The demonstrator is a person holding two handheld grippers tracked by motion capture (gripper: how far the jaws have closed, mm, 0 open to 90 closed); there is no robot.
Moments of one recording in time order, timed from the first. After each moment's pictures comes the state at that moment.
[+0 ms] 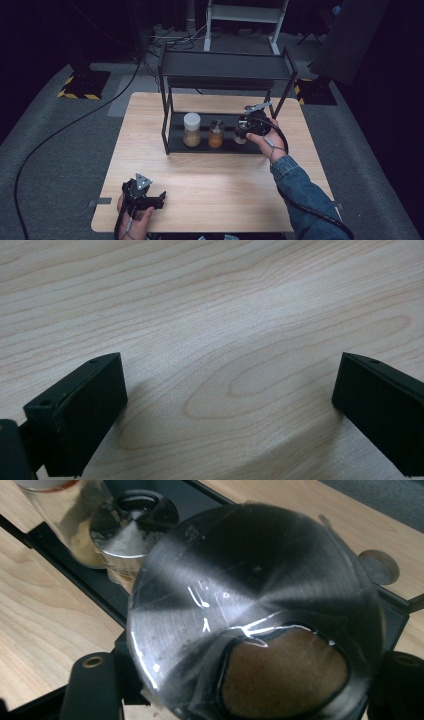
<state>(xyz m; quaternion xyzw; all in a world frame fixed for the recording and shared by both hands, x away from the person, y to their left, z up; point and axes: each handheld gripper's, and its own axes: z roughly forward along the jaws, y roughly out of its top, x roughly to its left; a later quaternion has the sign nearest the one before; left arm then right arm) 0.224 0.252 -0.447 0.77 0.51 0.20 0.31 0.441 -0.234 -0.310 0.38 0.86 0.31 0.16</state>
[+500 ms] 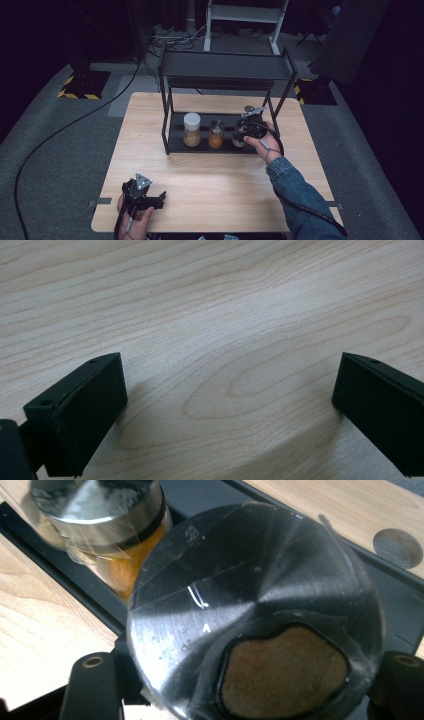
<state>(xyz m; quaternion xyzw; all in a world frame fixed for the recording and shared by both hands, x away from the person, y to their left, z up) 0.224 0.252 -0.447 0.77 0.51 0.20 0.32 0.453 -0.229 -0.336 0.39 0.86 0.30 0.15</state>
